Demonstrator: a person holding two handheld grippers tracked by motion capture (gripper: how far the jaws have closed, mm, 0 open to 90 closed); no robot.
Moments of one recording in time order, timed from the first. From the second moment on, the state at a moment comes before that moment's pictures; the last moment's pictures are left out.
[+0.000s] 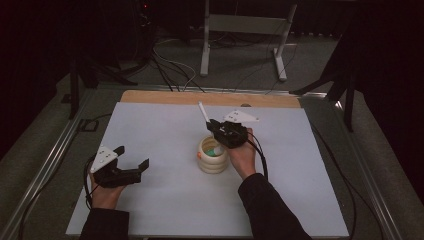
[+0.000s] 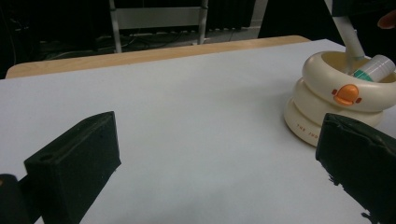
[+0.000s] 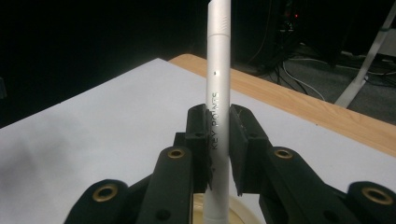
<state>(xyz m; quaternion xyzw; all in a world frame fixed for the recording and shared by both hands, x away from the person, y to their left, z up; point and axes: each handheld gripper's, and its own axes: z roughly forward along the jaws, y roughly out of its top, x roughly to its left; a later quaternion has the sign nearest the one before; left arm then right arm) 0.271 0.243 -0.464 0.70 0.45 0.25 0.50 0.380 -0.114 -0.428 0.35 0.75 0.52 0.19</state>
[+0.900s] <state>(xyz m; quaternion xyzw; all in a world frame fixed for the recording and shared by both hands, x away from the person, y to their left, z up) 0.271 0.243 -0.464 0.70 0.45 0.25 0.50 0.380 -0.111 -0.453 0.35 0.76 0.52 0.17</state>
